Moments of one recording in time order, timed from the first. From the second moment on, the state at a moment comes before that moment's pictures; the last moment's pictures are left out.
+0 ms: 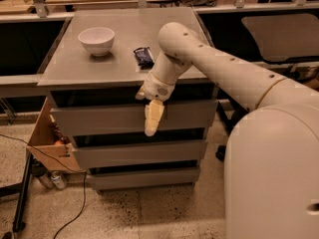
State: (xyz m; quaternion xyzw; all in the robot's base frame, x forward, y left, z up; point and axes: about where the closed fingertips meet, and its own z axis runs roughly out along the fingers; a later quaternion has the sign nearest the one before) arm 0.618 0.045 0.734 -0.74 0.62 0.23 0.12
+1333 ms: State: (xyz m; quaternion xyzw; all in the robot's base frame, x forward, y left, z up) arm 0.622 0.082 0.726 -0.68 0.70 0.15 0.14
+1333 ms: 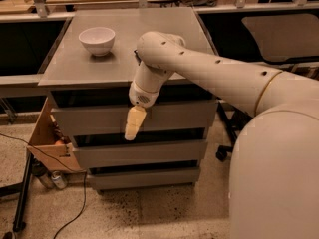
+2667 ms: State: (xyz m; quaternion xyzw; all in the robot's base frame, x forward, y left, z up) arm 0.634 0.094 0.691 -0.65 0.73 0.13 0.15
